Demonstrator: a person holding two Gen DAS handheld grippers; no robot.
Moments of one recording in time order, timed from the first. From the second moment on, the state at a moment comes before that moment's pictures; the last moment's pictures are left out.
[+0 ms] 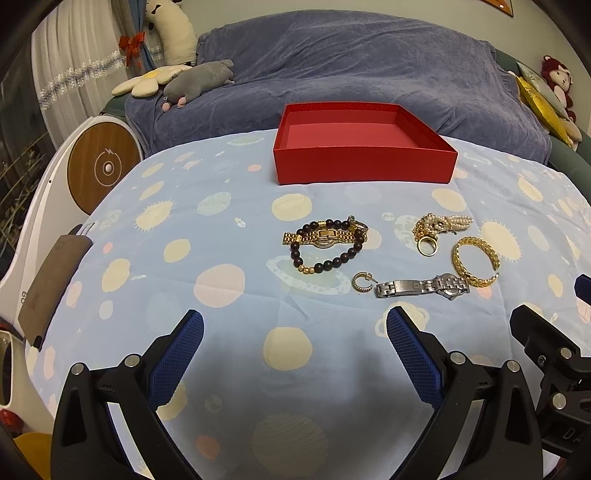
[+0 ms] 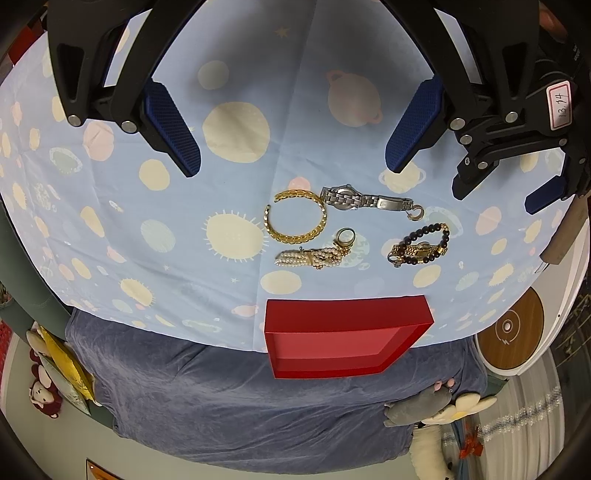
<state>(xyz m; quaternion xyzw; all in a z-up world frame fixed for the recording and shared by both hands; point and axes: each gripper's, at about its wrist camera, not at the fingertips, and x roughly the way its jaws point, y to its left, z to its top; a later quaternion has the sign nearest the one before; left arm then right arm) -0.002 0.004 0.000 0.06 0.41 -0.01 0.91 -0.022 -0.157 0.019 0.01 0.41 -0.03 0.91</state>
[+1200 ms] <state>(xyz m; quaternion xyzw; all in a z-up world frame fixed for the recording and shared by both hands) 0.000 0.002 -0.004 0.06 0.41 -0.01 0.91 -0.020 -0.157 0.018 0.02 0.41 -0.03 0.91</state>
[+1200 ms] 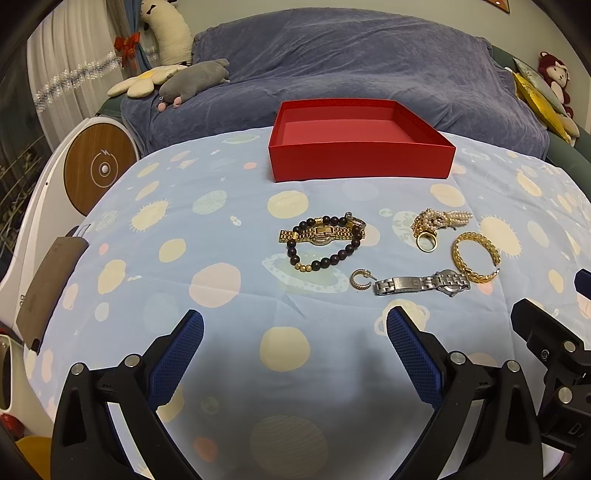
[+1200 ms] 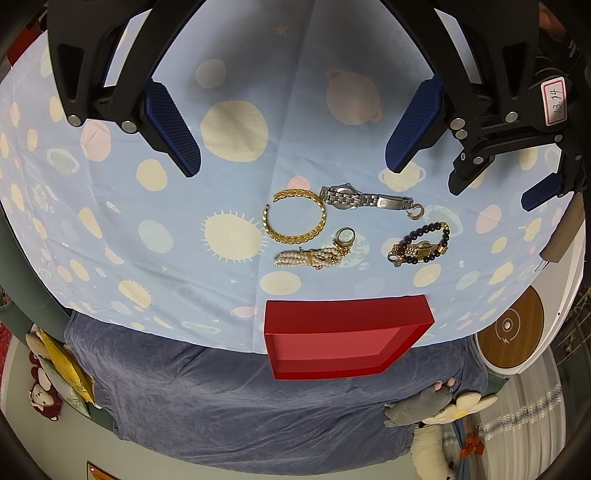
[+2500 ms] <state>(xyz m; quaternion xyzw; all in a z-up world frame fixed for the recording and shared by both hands) 0.044 0.055 -0.016 0.01 0.45 -0.01 0.89 0.063 -0.167 -0.031 0.04 0.46 0.00 0.88</state>
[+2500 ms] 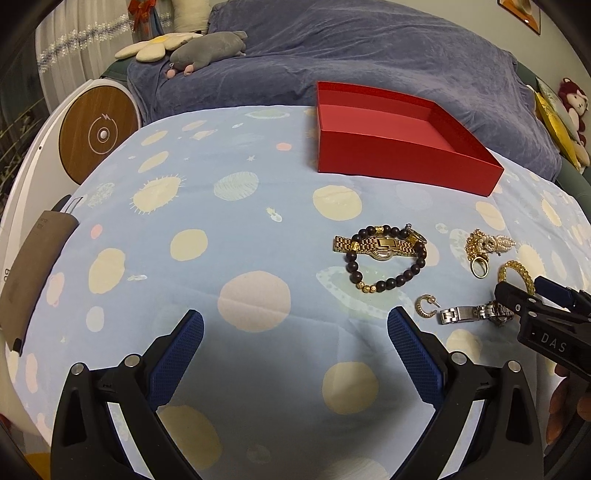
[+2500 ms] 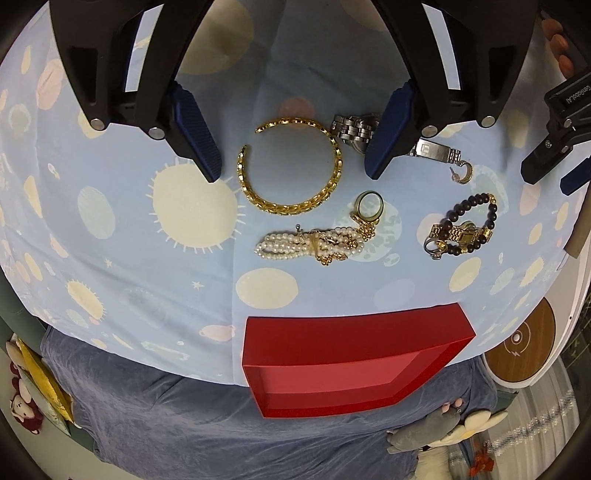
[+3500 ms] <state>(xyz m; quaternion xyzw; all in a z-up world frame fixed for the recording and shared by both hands) 0.069 0.028 -0.027 0.01 0.45 -0.05 0.89 0.052 -0.187 -0.018 0.08 0.46 -0.01 0.89</state>
